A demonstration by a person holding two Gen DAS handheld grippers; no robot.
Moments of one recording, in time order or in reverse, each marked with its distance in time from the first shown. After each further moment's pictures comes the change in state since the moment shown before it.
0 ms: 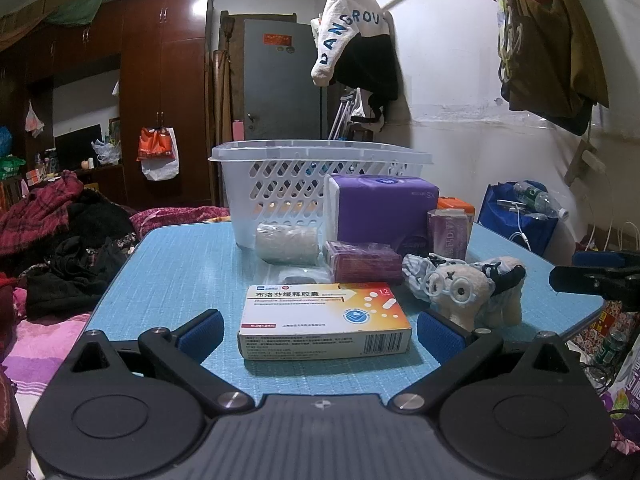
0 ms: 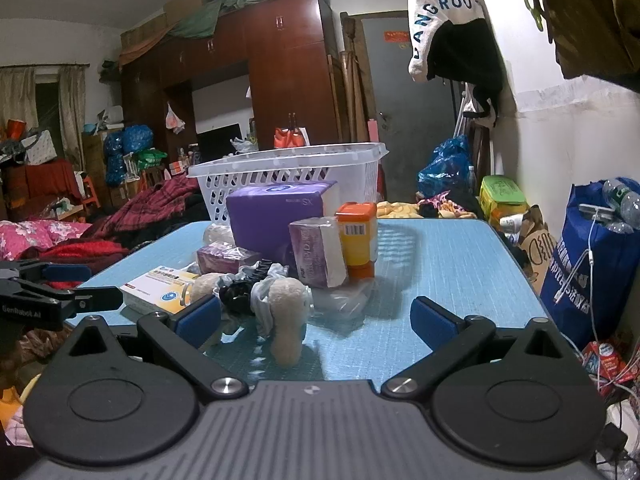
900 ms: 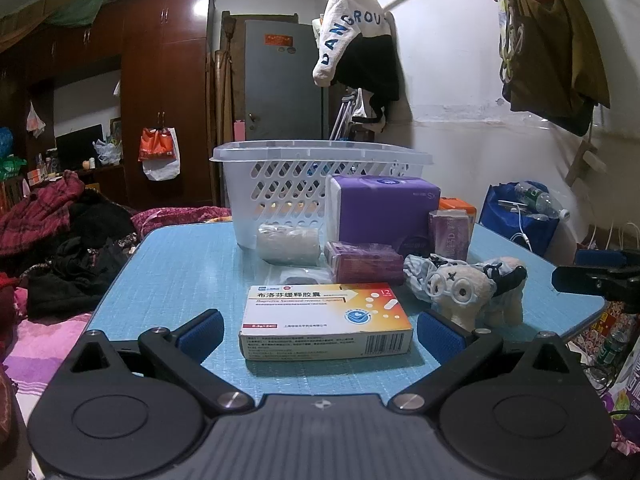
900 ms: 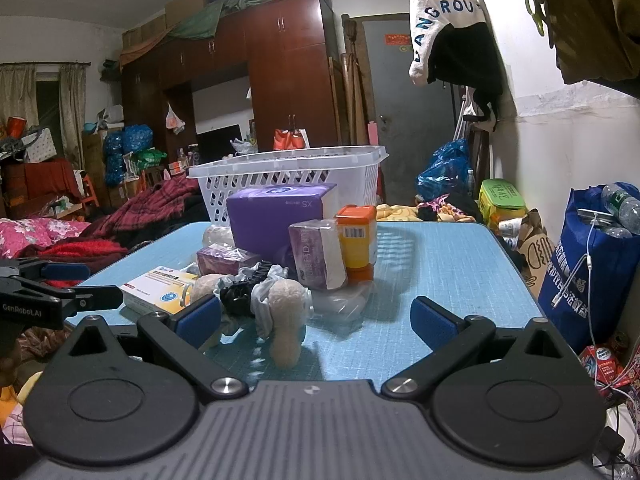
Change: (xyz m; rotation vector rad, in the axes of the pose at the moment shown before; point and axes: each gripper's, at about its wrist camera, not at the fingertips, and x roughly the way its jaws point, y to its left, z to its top) left arm 0.000 -0.001 0.000 0.000 -0.001 0.003; right arm -0.001 0.000 0.001 -0.016 -0.006 -0.006
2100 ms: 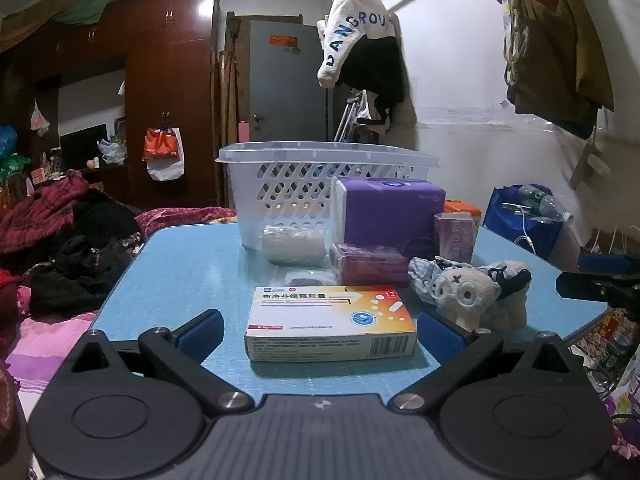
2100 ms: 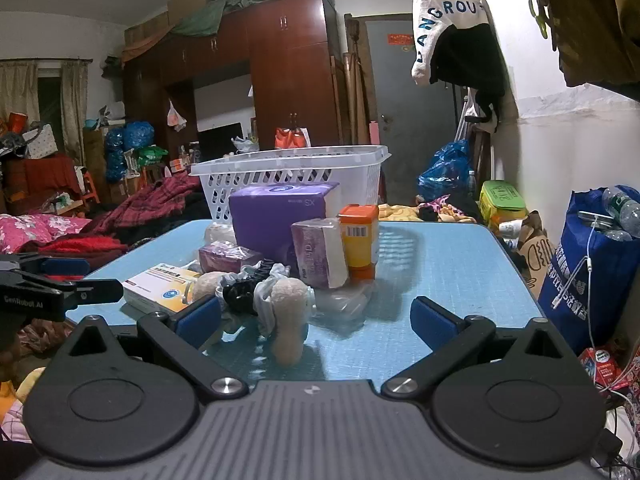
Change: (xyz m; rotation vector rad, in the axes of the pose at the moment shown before) left arm 0.000 0.002 0.001 -0.006 -0.005 0.012; right arm 0.000 0.004 -0.001 -0.007 0.002 0.002
